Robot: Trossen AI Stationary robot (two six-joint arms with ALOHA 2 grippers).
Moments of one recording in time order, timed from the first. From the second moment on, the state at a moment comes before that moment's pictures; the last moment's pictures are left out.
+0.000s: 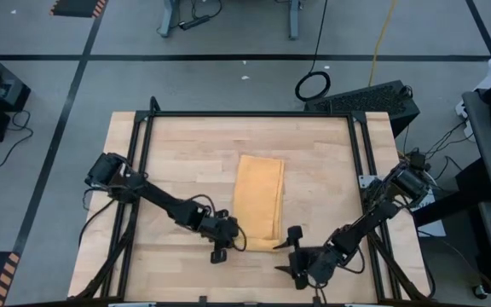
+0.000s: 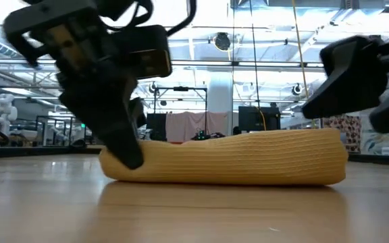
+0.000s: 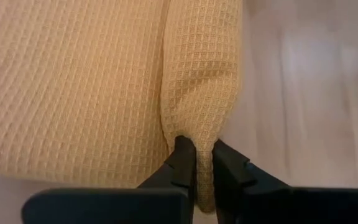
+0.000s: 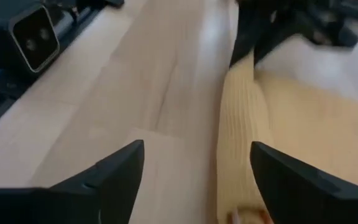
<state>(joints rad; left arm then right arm) -0.39 1.84 0.94 -0.01 0.07 -0.49 0.79 1.84 0.76 0.43 0.65 0.24</state>
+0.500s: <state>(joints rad) -0.25 1.84 0.96 -0.01 0.20 -0.48 0.76 1.93 0.76 0.44 0.77 0.23</state>
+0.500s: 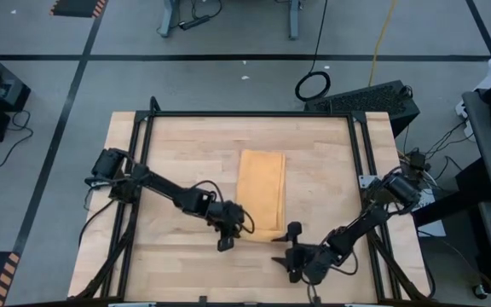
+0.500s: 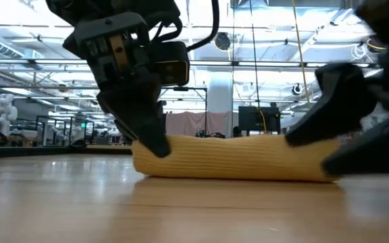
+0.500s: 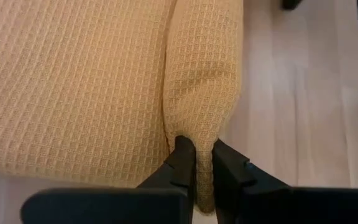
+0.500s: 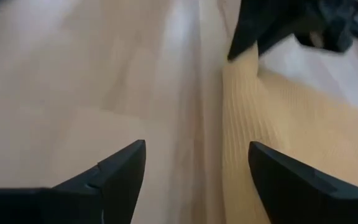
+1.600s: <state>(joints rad) -0.25 1.84 0.96 -0.01 0.14 -0.46 0.68 1.98 0.76 0.44 0.74 0.39</state>
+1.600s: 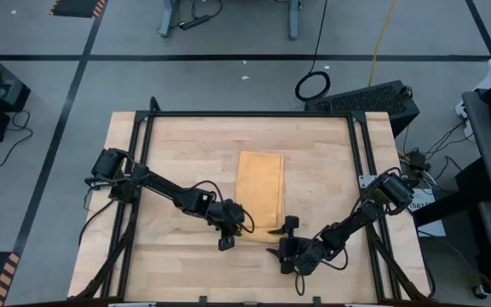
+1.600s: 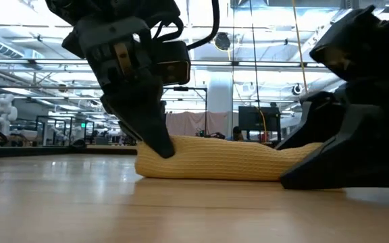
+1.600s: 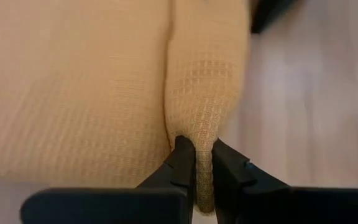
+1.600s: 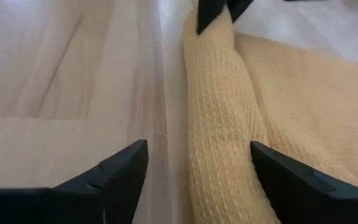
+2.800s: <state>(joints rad) -0.50 1.90 0.96 0.05 -0.49 0.07 0.67 1.99 0.76 0.37 0.74 0.62</state>
